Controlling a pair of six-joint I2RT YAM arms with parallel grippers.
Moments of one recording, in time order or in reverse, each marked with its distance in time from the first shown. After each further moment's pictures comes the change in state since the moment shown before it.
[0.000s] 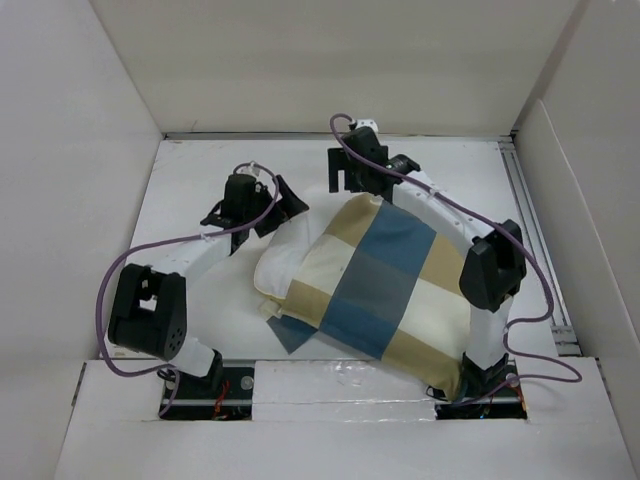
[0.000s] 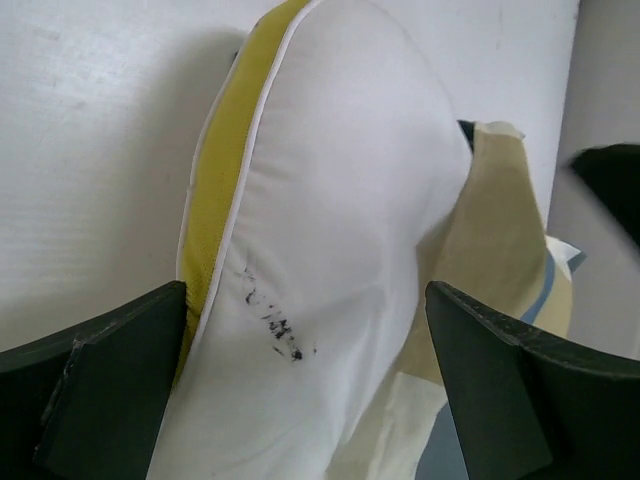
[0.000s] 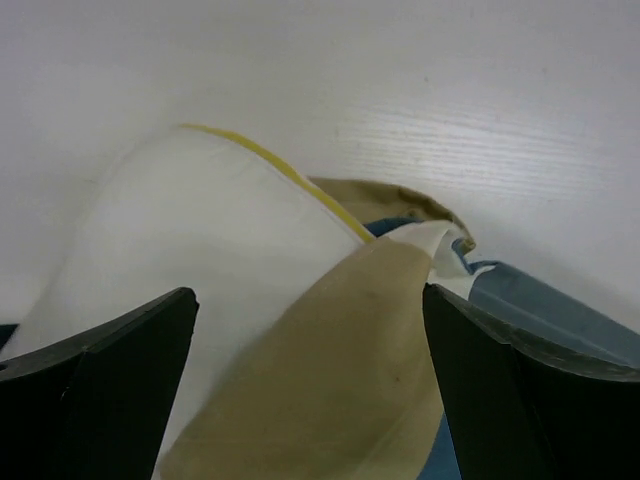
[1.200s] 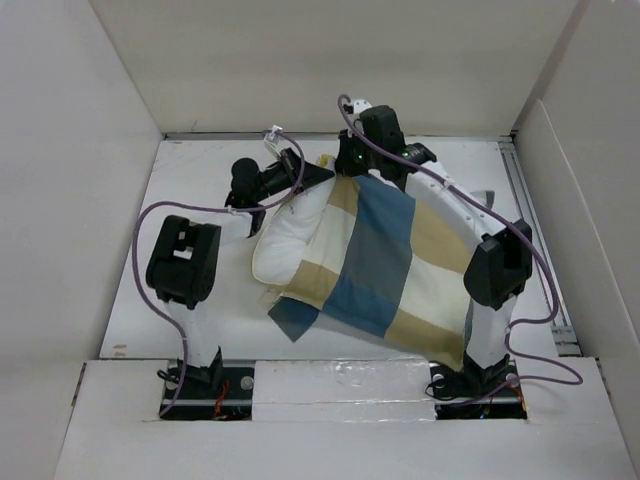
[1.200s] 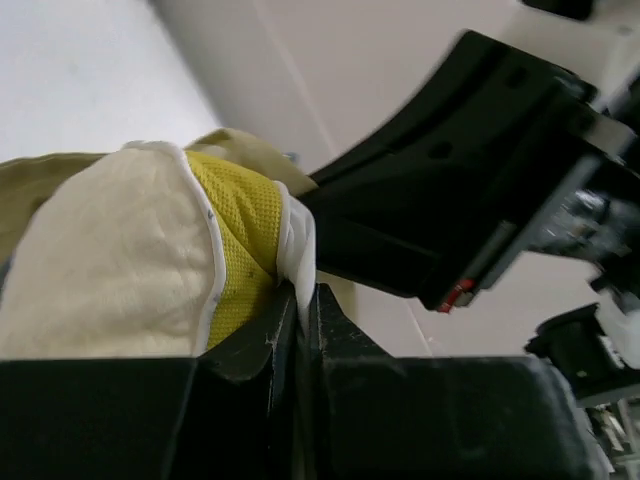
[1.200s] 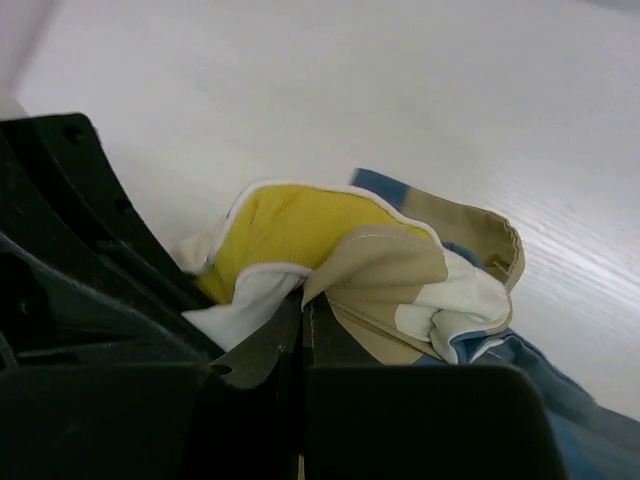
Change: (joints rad) left arm -0.006 0.447 0.225 0.977 0.581 -0.409; right arm -0.080 0.016 0.008 0.150 -0.407 -0.149
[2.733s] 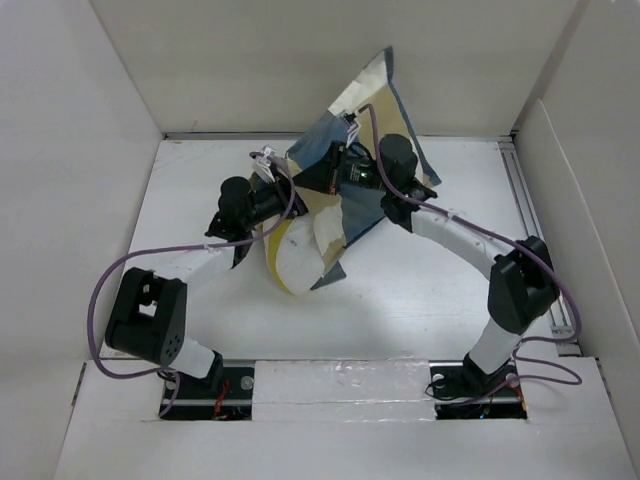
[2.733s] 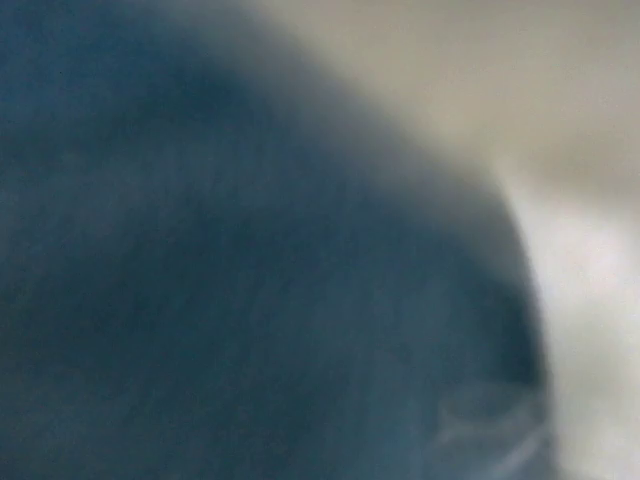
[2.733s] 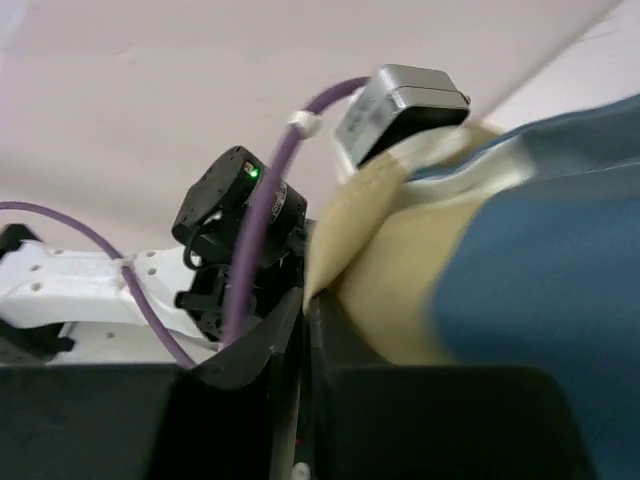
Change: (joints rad) left arm -0.039 -0.474 -0.297 -0.338 -0.187 0.346; right arm 0.082 -0.216 -0.465 0.977 -0.679 0.641
